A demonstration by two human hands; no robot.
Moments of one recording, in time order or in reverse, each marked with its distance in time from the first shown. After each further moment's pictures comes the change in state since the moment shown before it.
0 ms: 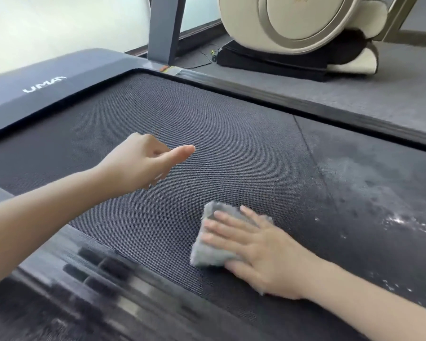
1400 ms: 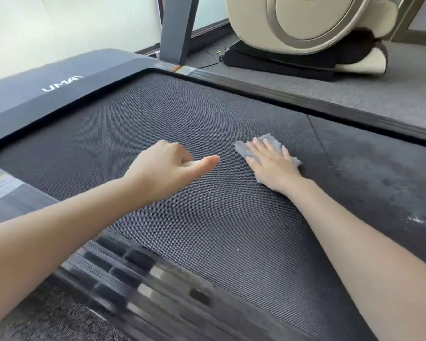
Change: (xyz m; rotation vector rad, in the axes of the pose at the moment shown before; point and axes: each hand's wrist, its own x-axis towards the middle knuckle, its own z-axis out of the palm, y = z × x) left_hand -0.006 -0.009 0.010 0.183 0.033 0.011; right_hand 0.103 0.105 -0.012 0.056 -0.001 0.722
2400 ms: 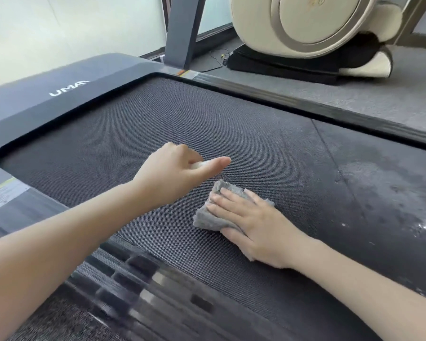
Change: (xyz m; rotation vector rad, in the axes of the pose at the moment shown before) left_hand 0.003 0.002 0.000 -0.076 0.044 0.021; right_hand -0.104 -0.055 0.009 0.019 -0.063 -0.562
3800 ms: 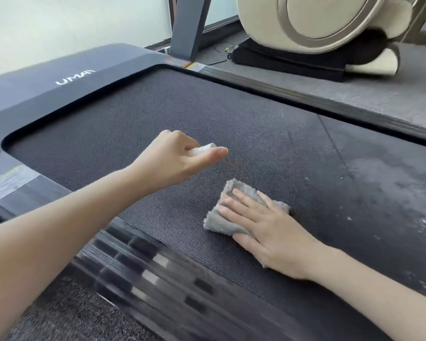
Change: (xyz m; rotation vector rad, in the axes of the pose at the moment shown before) left_hand -0.006 -0.012 -0.012 -0.118 -0.010 0.000; right_hand -0.019 -0.012 0.002 0.007 -0.031 0.008
